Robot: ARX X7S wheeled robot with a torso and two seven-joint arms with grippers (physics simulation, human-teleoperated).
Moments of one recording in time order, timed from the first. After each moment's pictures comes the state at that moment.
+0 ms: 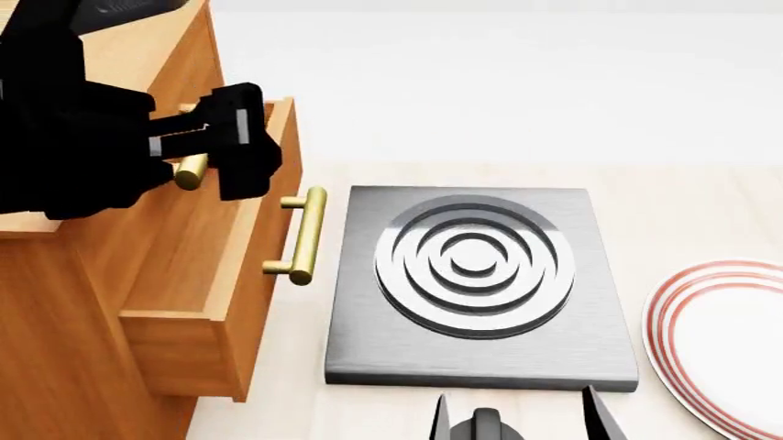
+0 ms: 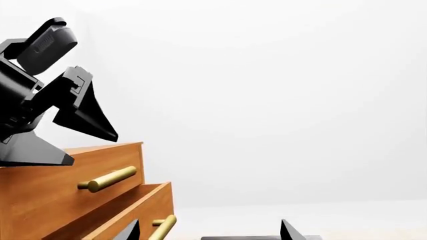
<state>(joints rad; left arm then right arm) -1.59 -0.47 0.93 -0.37 -2.23 -0.93 -0.99 -0.19 0.48 -0.33 -0.68 0.33 -0.09 0.41</state>
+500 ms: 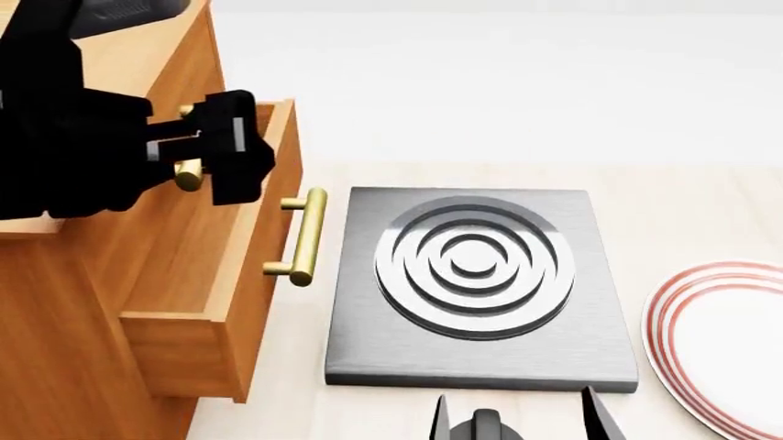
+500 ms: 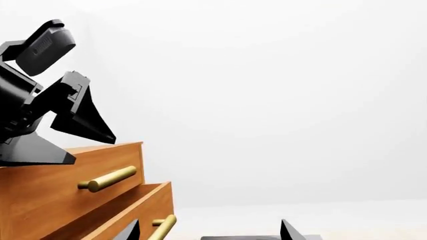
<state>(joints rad) -1.57 -0.48 0.93 -0.35 -2.17 -0.93 -0.94 -0.19 0.48 -0.34 -0.67 0.34 -0.09 0.41</state>
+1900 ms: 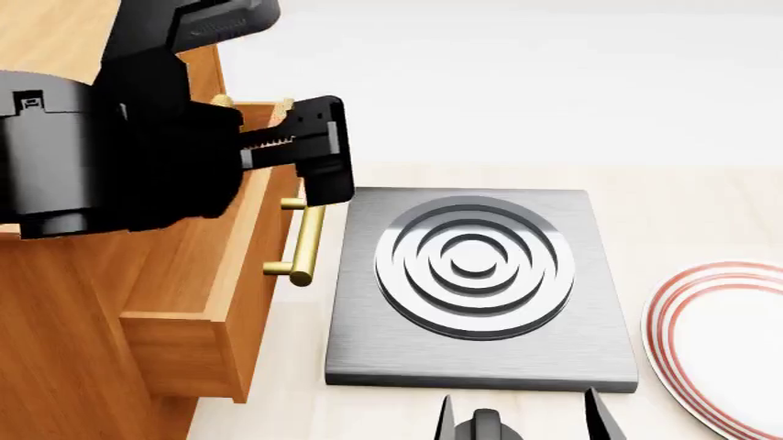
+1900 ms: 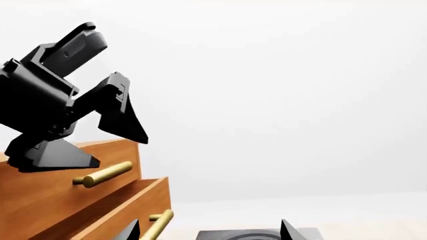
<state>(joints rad) -1.54 -0.33 0.98 -0.38 -2.13 -0.75 -1.01 -0.18 0.49 -0.34 -0.66 0.36 -0.09 0.43</state>
